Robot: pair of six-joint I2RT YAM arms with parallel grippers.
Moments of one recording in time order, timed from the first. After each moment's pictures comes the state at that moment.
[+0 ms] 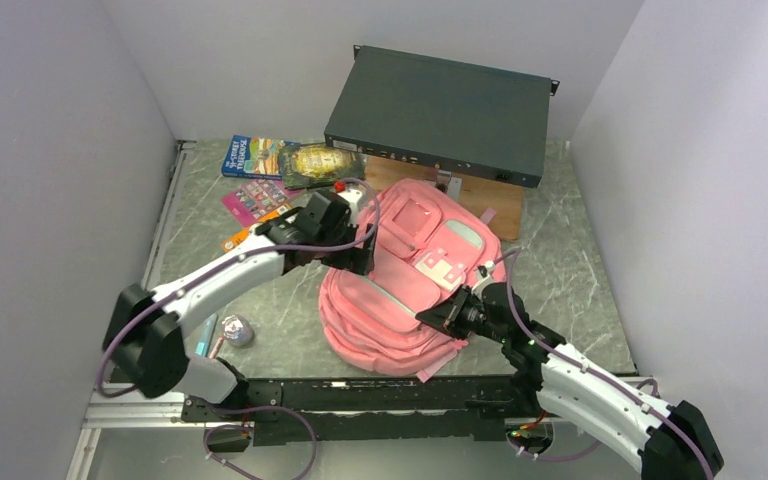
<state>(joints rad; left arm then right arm) -0.70 1.43 1.12 -0.54 0.03 -0.35 0.66 0.66 0.18 0.00 -0.23 1.24</state>
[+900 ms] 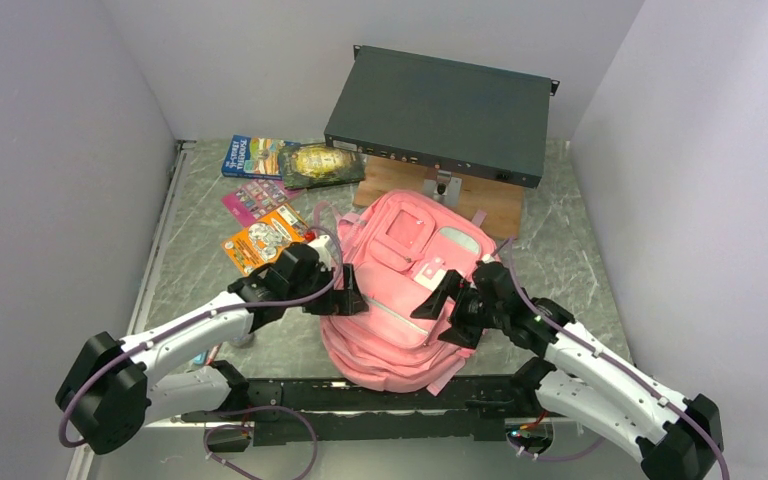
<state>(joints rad) -0.71 1.11 0.61 -0.25 0.21 -0.66 0.68 0.76 0.51 -0.56 -0.26 1.24</state>
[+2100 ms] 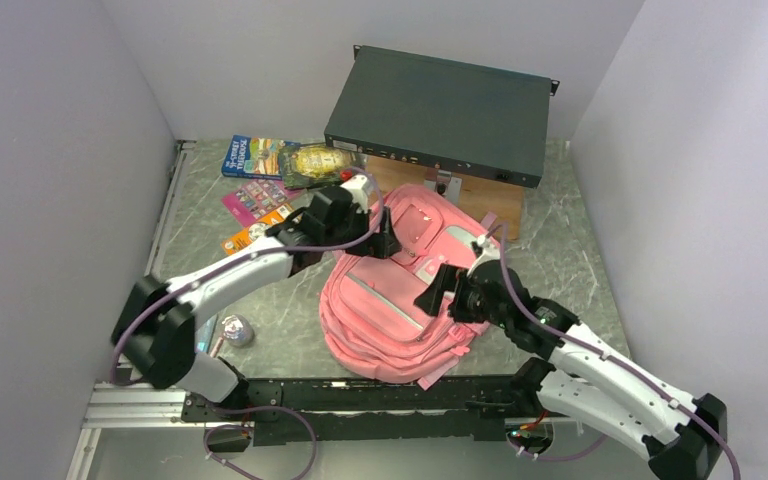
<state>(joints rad) -0.70 1.53 1.10 -0.14 0.16 -0.50 0.76 0.72 0.49 -0.40 -0.05 0.85</state>
